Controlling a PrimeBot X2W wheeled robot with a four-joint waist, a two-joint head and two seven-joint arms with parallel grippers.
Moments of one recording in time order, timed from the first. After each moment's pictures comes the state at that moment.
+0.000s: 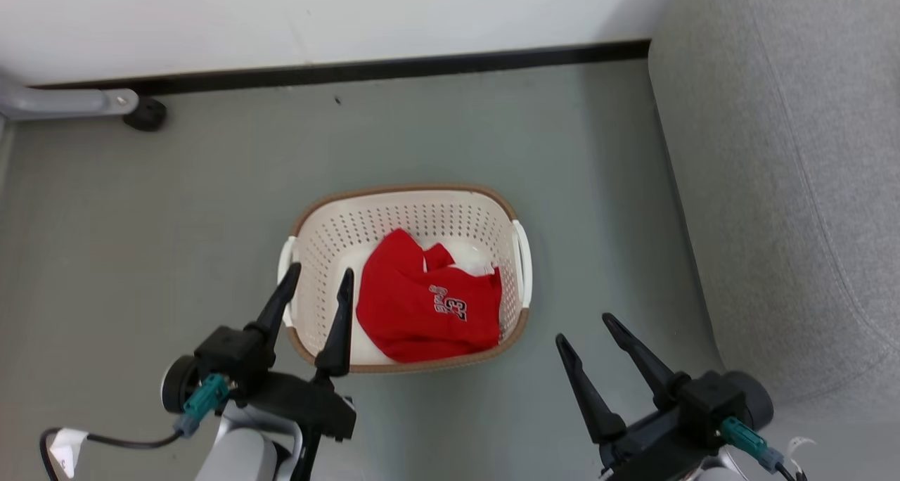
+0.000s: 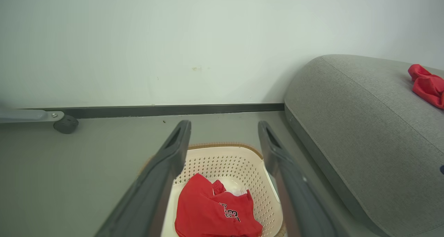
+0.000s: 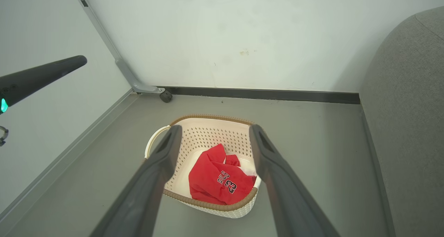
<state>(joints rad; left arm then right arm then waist) -0.24 0.10 -0.27 0.36 -0.38 -0.08 -0.25 -0.12 -0.06 0.38 0.26 0.17 0.11 -0.26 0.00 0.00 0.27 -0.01</state>
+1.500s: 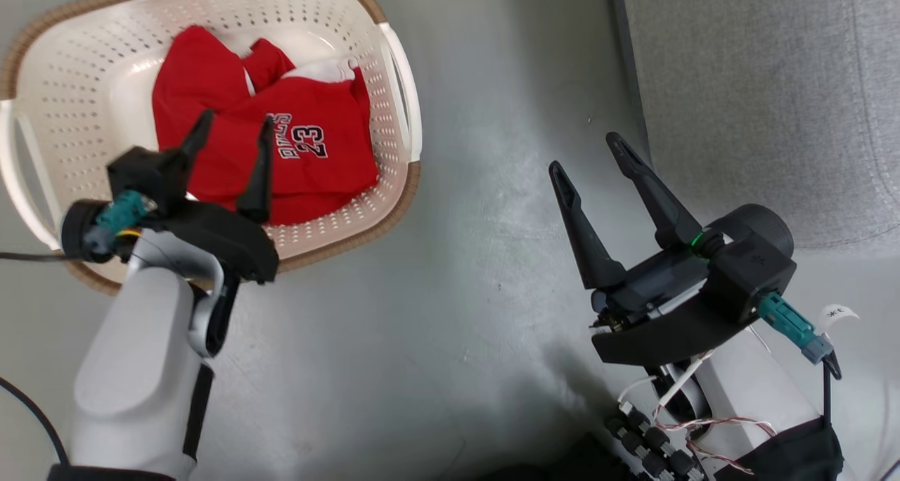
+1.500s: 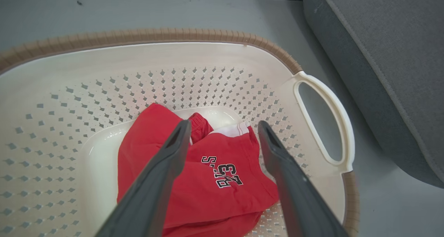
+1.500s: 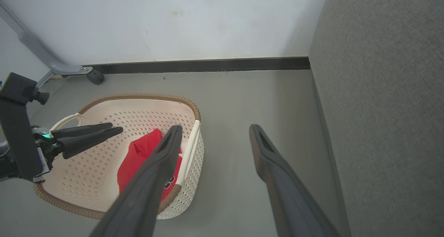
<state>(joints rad) -0.67 0.19 -0.24 0.58 -0.36 -0.11 -0.12 -0.40 -0.06 0.36 0.10 0.17 0.12 -0.26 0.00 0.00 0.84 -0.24</state>
